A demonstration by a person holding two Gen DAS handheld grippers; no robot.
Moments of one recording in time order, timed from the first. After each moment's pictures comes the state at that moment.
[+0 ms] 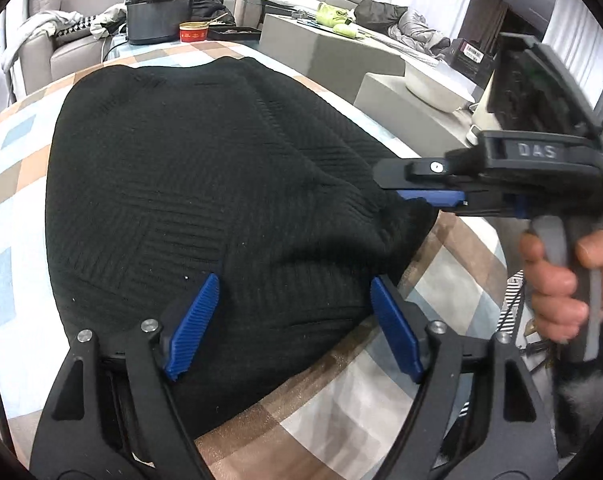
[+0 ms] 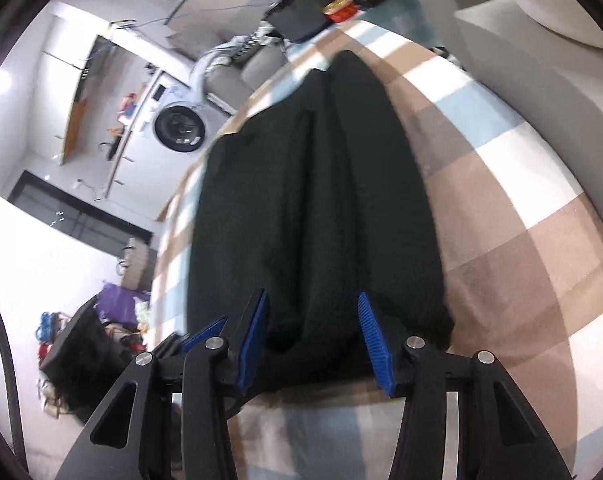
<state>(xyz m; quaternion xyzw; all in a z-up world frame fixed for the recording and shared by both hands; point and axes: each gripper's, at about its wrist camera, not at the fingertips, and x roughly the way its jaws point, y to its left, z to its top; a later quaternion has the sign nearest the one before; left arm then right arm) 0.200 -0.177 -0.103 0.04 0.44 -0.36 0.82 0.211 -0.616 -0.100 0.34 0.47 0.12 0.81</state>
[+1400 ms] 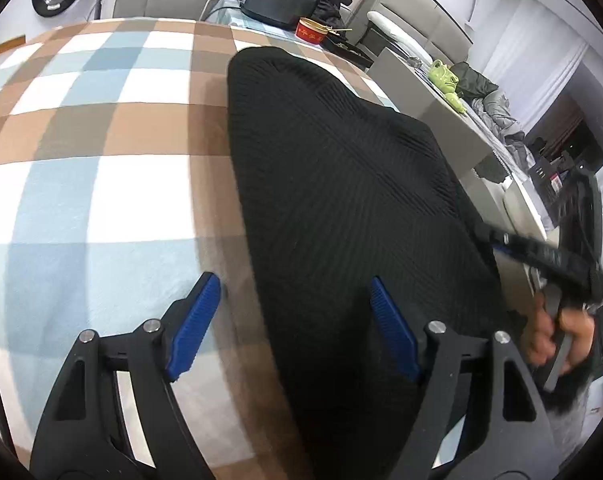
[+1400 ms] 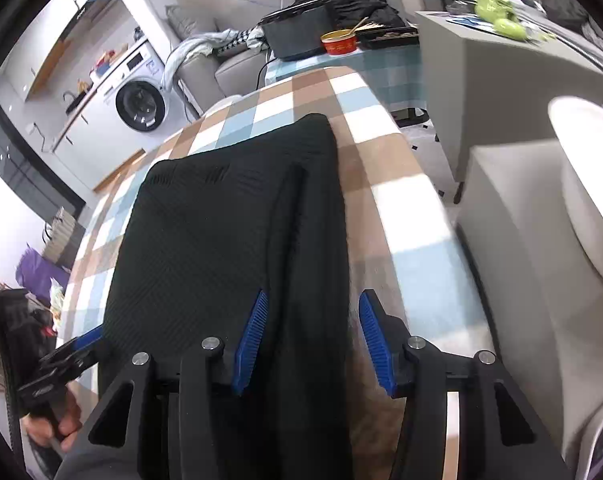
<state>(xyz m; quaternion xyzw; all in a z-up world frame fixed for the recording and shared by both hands) 0.296 -0.074 -0.107 -0.12 0.47 -0.24 0.84 0.282 -0.652 -0.088 0.19 0.48 0.06 0.86</state>
